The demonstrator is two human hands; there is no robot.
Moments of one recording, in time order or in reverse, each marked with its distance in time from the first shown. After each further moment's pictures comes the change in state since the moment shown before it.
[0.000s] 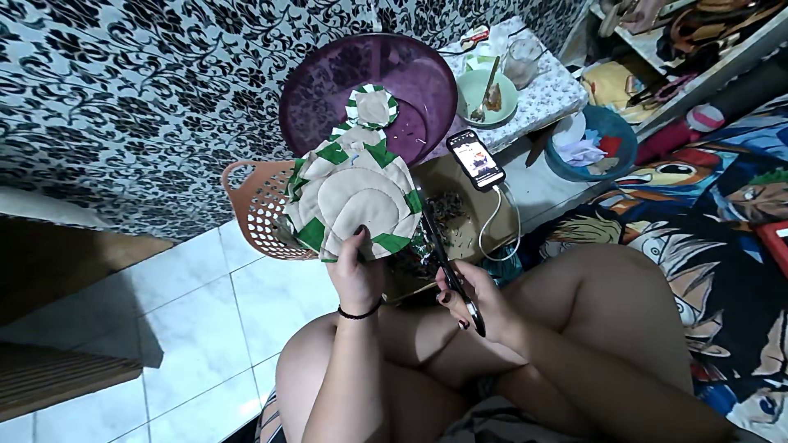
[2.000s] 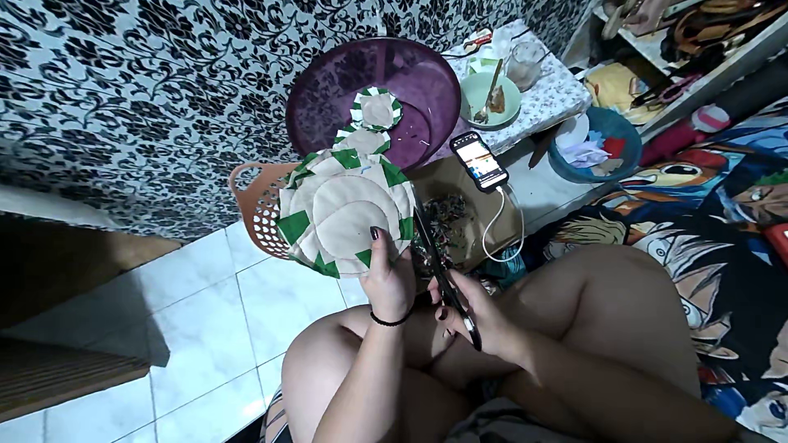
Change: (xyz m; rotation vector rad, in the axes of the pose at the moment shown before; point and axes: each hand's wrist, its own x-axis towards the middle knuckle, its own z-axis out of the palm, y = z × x) left_hand -0.030 -0.009 0.032 -0.166 0.109 -0.042; right_hand -0.007 0.010 0.012 -0.021 -0.105 -0.082
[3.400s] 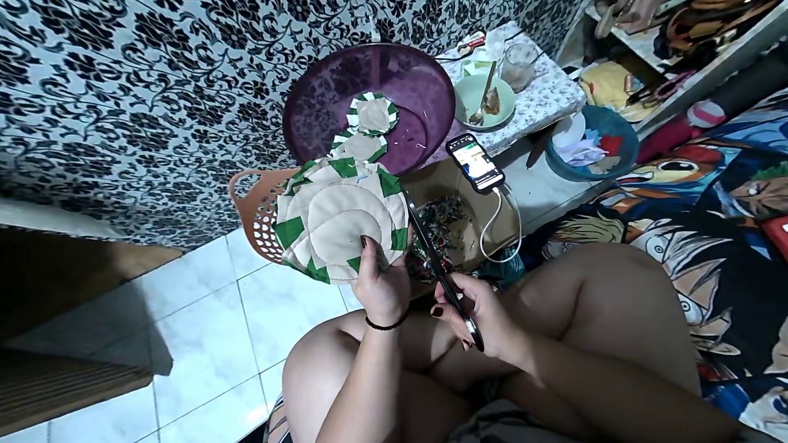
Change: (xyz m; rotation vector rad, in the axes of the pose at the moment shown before) left_hand 0.004 0.003 -0.003 -0.081 0.056 -0.060; right_hand -0.005 -0.014 0.001 0.009 0.130 0.070
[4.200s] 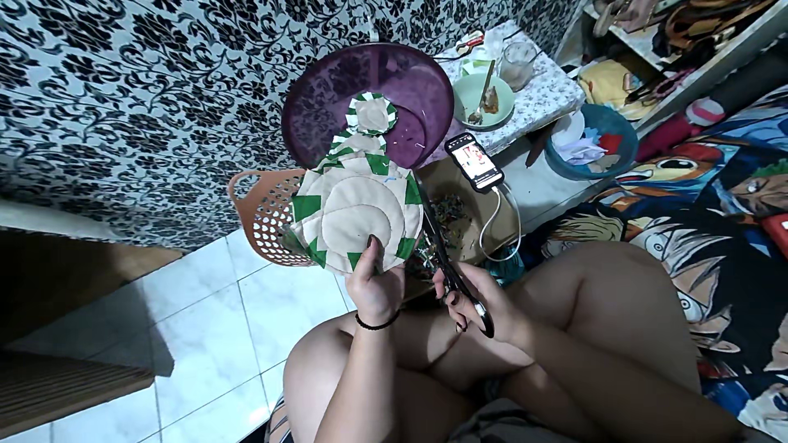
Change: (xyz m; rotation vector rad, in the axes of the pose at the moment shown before) left_hand 0.006 0.010 -0.012 0.042 -0.157 -0.109; right_hand 0.012 0.003 -0.017 0.088 -0.139 -0.081
